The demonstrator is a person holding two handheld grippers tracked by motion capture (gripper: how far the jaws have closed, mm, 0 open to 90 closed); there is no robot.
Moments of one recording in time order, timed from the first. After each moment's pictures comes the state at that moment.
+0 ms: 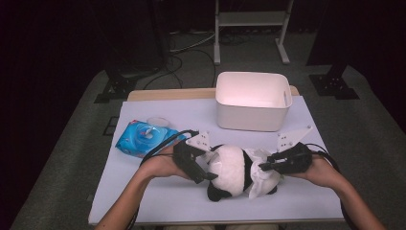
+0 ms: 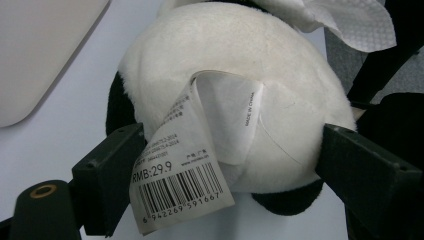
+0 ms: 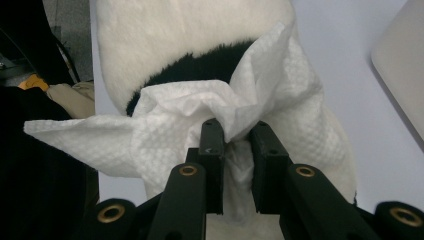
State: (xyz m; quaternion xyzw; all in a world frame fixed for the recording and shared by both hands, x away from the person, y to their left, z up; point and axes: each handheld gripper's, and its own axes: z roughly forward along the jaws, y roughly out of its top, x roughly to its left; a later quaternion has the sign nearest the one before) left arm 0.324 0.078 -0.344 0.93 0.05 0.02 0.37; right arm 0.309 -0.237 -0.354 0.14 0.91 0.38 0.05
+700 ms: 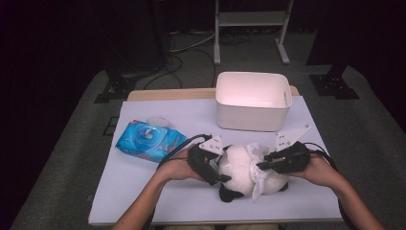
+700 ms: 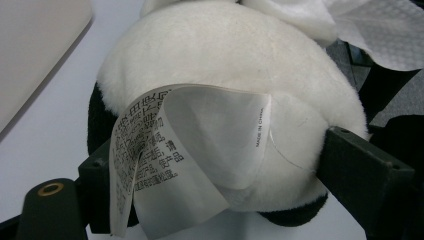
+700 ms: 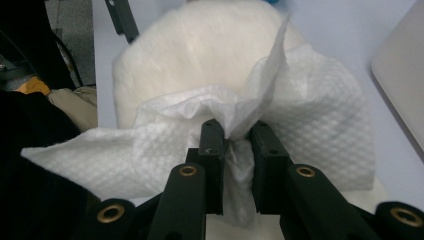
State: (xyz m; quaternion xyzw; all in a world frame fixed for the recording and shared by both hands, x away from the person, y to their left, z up) left arm 0.331 0.047 -0.372 0.91 0.04 0.01 0.41; right arm 0.309 -0.229 -0.347 0.14 0.91 0.38 0.05
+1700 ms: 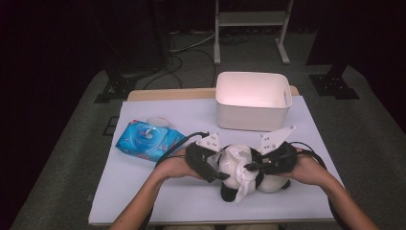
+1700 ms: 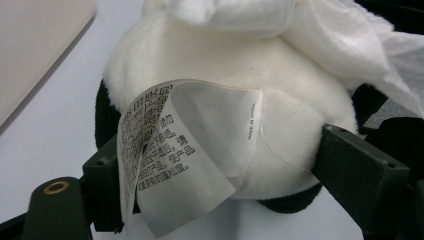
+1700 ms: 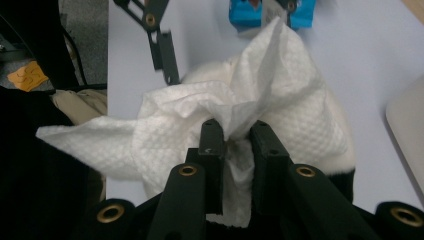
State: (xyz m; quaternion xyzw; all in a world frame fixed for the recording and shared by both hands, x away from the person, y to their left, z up) left arm 0.336 0.055 -0.369 0.91 0.05 0.00 0.41; right arm 0.300 -0.195 -0.335 0.09 0.92 0.37 0.07
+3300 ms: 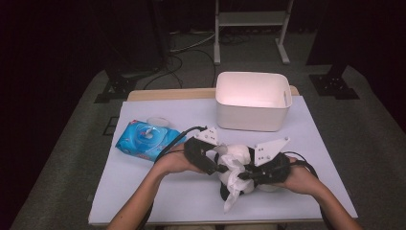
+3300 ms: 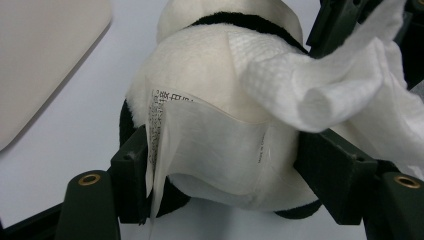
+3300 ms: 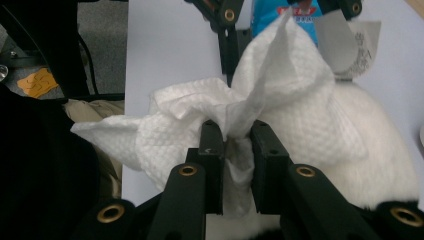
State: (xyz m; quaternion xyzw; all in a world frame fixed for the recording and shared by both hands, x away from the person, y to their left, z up) left arm 0.347 0.058 -0.361 0.91 0.06 0.00 0.41; right arm 0.284 -0.178 -0.349 0.07 0.91 0.40 0.07
